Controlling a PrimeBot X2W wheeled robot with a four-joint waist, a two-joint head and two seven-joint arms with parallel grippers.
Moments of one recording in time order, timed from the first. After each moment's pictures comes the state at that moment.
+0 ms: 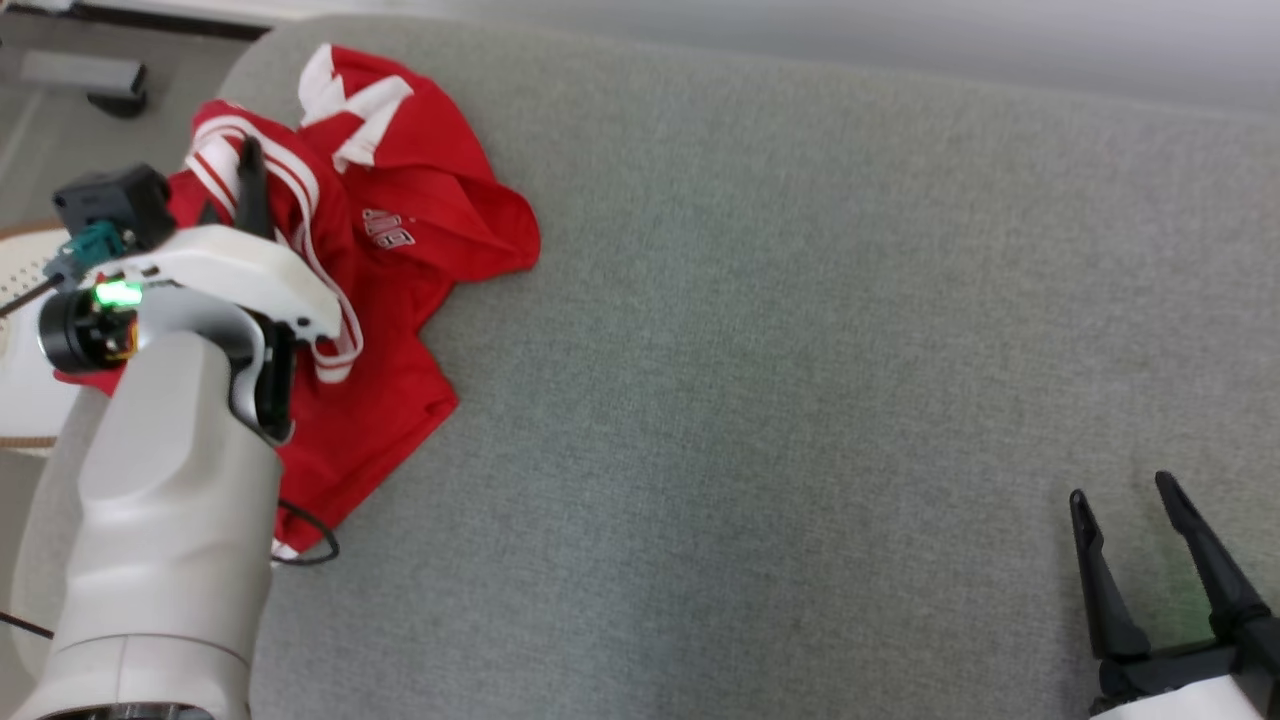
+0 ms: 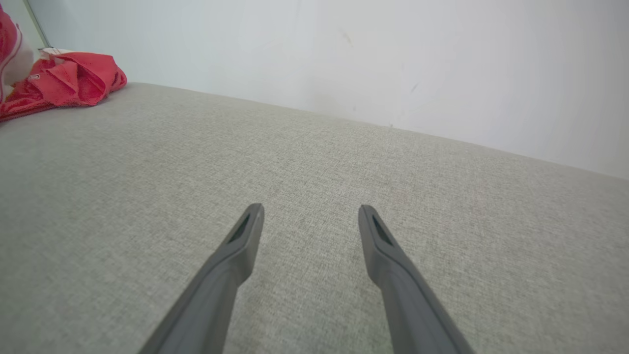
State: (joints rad) left arm -0.98 0.17 0.01 1.00 -0.21 -0.06 -0.25; right arm -0.07 -0.21 0.04 0.11 0.15 0.13 -0.26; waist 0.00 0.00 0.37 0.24
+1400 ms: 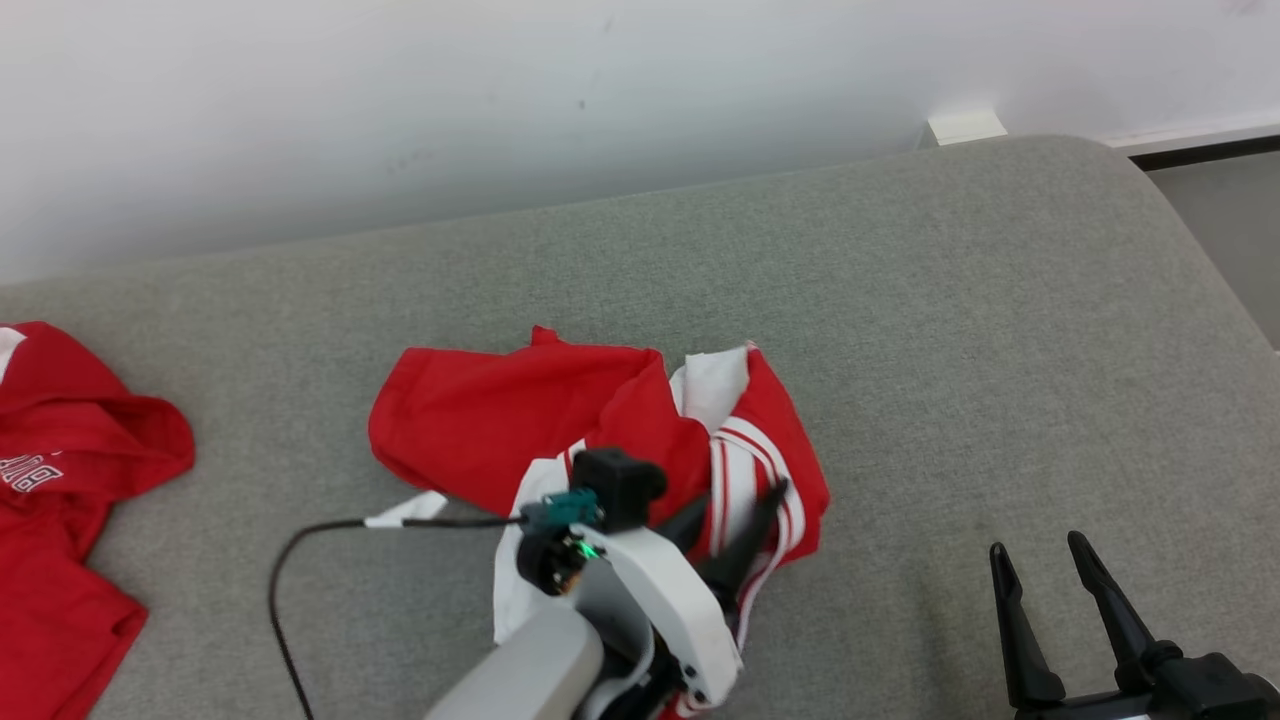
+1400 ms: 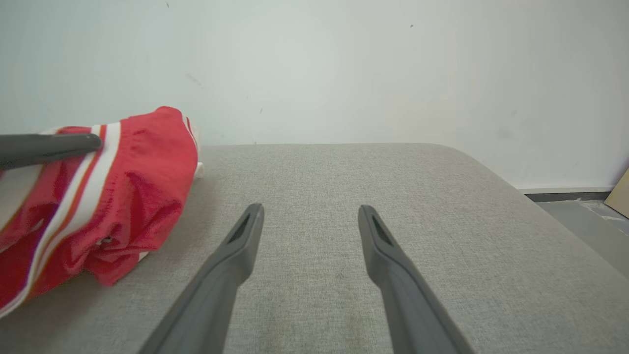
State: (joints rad) left arm -0.54 0.05 -0.69 0.40 -0.62 -0.11 -0.02; right arm -0.02 -0.06 0.08 0.16 0.18 0.13 -0.26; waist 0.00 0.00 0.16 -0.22
